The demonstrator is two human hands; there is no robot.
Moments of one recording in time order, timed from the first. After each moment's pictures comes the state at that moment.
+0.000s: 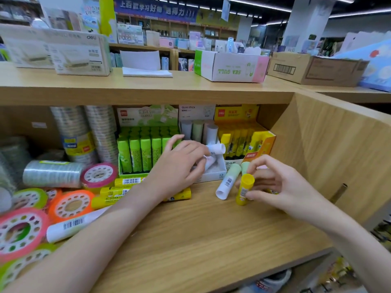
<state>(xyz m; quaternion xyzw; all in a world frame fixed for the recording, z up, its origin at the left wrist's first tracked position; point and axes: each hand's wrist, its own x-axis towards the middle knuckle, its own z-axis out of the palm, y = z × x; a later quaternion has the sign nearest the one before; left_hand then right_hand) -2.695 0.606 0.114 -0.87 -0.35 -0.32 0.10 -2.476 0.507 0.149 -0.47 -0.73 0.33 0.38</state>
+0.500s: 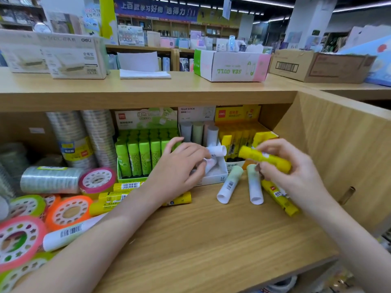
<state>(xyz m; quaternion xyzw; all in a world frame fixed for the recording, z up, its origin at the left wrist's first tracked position) -2.694 0.607 0.115 -0.87 -0.35 -0.33 0.09 -2.473 0.524 0.150 -0.48 -0.68 0.20 0.52</state>
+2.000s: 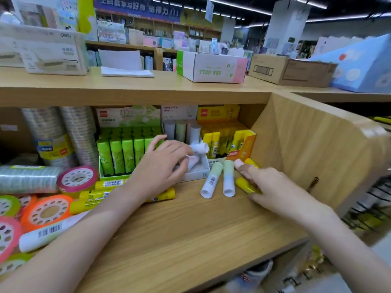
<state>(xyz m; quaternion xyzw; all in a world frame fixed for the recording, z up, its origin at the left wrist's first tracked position) -2.695 0.606 0.115 -0.87 -0.35 -0.33 0.09 -2.464 0.509 0.146 -0.67 -0.74 -0.01 0.03</state>
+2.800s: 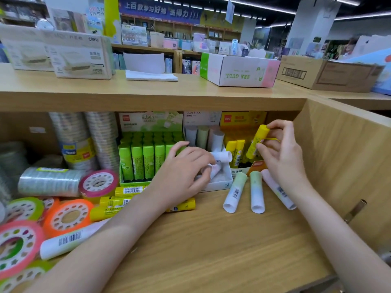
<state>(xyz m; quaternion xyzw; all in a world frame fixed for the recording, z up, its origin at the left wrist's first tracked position) -2.696 0.607 0.117 -0.87 -0.35 -0.33 0.08 -2.479 0.587 0.149 -0.51 -0.65 0.08 0.56</state>
